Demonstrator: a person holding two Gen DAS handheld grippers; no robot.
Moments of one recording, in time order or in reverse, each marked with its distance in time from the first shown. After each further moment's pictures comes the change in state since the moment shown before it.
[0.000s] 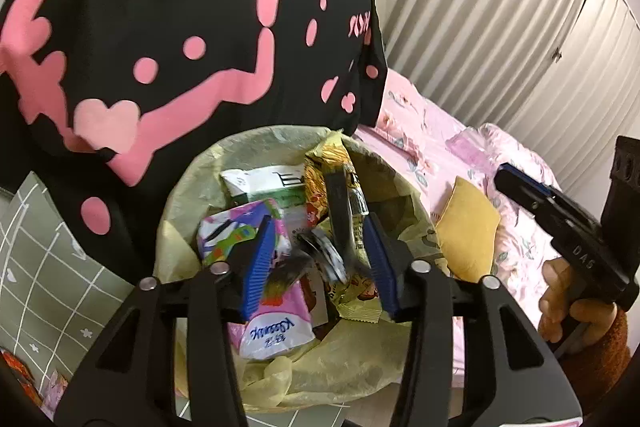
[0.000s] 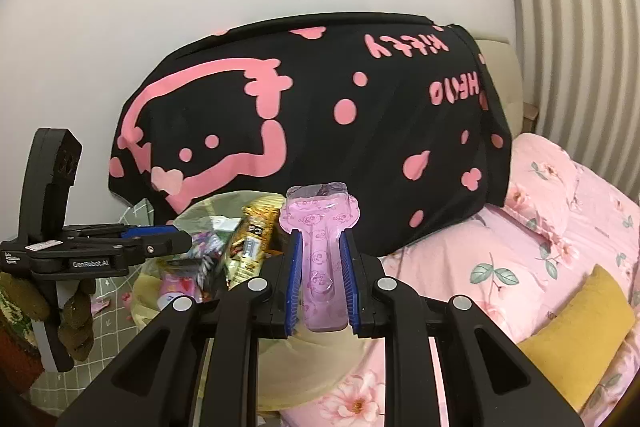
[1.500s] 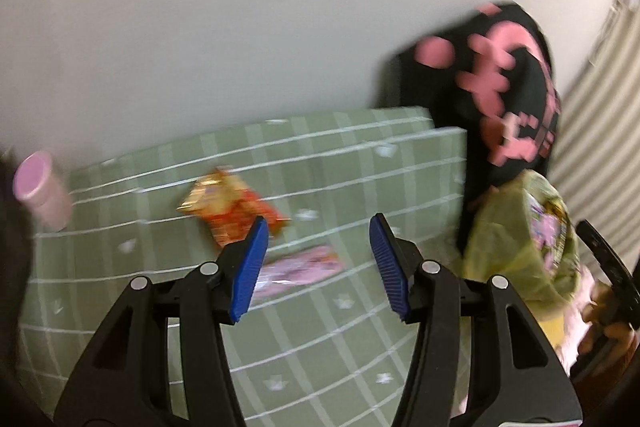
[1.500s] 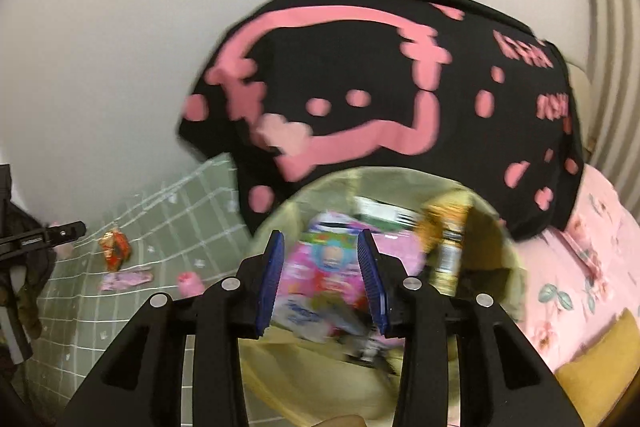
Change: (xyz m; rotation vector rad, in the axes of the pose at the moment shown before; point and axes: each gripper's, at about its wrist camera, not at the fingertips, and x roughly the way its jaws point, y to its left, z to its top) left arm -0.197 0.206 -0.174 -0.552 -0.203 0.489; right arm 0.053 0.147 -0.024 -0.196 0.073 0.152
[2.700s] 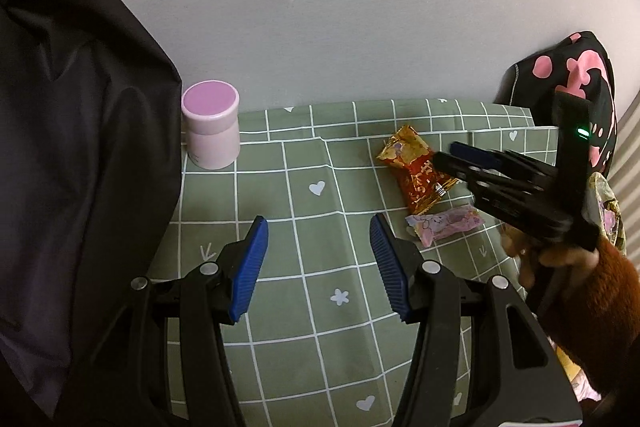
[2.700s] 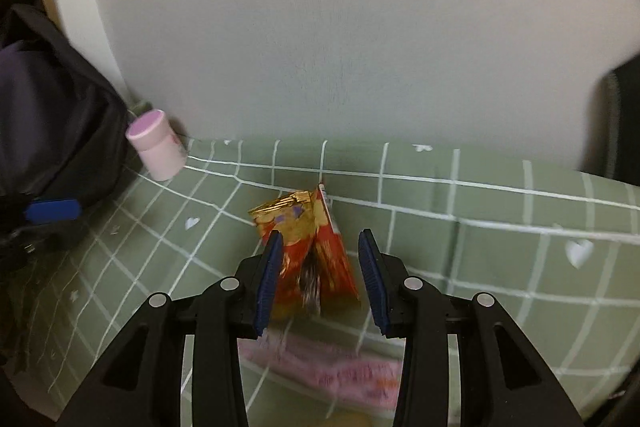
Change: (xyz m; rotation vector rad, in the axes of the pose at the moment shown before) left arm -0.047 0.115 -0.047 -0.083 0.006 0.207; right arm 0.196 0.290 -0.038 -0.453 0.258 0.529
